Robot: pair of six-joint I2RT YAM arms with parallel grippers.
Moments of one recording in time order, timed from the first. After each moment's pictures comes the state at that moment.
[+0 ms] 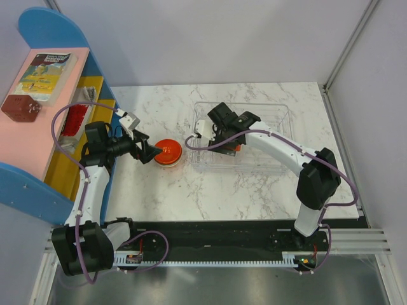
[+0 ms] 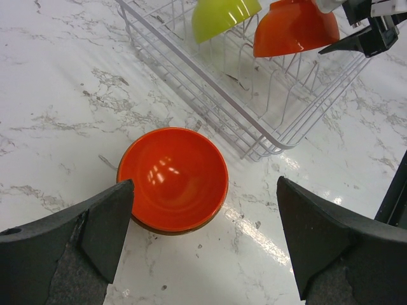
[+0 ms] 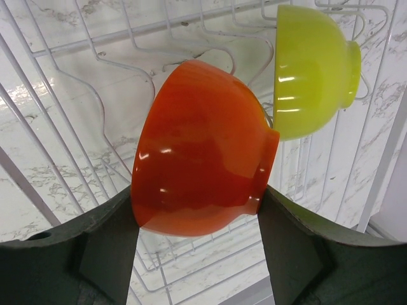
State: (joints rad) left arm 0.17 1.09 0.81 -0.30 0.99 0.35; right arm 0.73 1.79 1.59 -0.88 0.15 -0.69
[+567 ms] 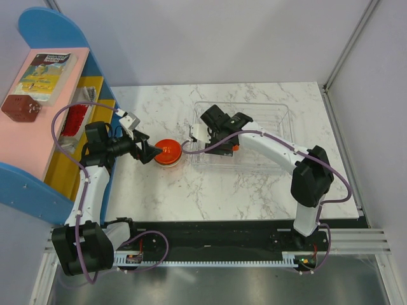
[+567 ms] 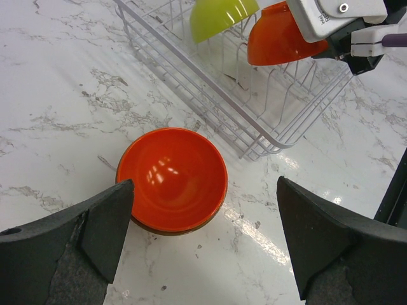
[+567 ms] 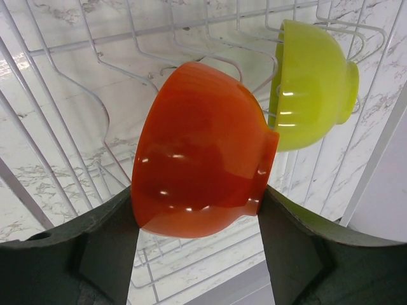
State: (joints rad) left arm 0.17 1.09 0.81 -0.30 1.00 0.35; right arm 0.77 1.85 1.63 -0.90 0.21 -0.74
